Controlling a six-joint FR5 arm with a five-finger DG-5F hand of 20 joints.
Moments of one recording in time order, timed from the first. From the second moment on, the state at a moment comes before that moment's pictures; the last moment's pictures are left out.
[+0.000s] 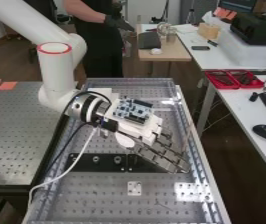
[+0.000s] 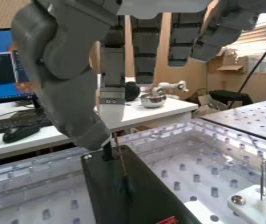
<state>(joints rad) 1.51 -2.12 -1.70 -2.61 -1.24 -0.65</state>
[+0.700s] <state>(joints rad) 1.48 -2.14 -1.68 -2.61 -1.30 -0.66</state>
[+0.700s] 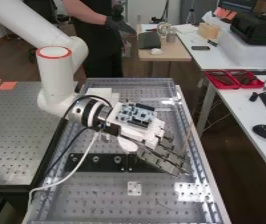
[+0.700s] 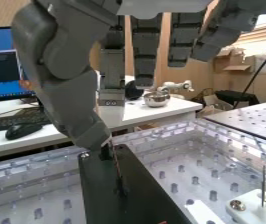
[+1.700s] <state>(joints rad) 1.47 -2.17 -1.64 -2.63 -1.32 -0.65</state>
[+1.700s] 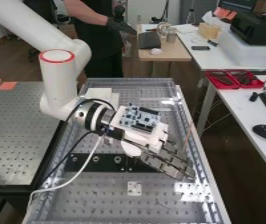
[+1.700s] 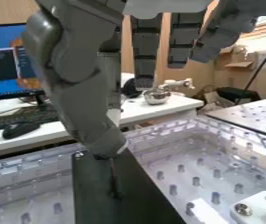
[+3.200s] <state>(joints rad) 1.47 -2.18 -1.62 -2.62 -1.32 -0.65</state>
